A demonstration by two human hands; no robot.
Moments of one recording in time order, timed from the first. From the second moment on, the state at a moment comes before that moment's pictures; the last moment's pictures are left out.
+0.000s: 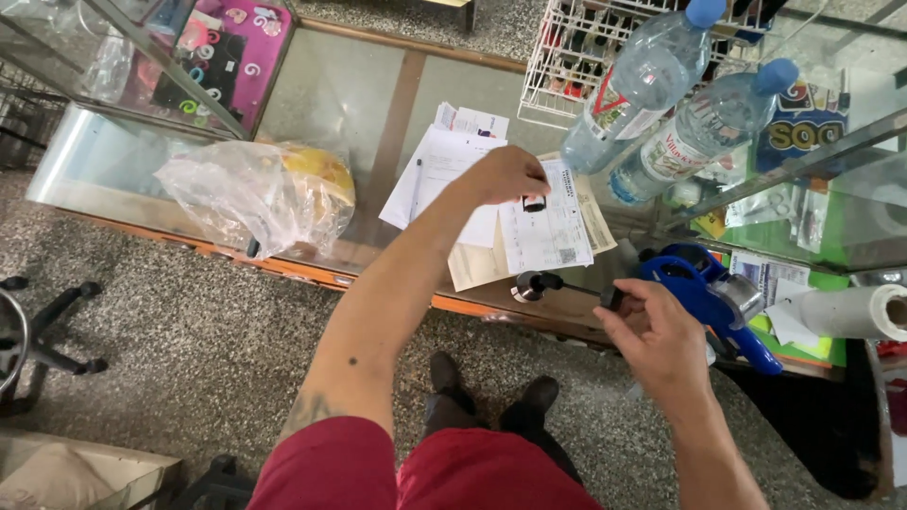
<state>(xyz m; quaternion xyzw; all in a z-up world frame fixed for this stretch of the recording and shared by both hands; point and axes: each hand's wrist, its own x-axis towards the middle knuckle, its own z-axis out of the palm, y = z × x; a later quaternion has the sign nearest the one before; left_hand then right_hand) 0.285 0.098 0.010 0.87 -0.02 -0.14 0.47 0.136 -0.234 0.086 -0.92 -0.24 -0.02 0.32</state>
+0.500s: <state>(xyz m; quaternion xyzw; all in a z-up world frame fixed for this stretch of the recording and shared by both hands) 0.157 0.113 0.036 0.58 0.10 -0.09 0.80 0.158 -0.246 0.063 -0.75 -0.18 0.08 0.63</state>
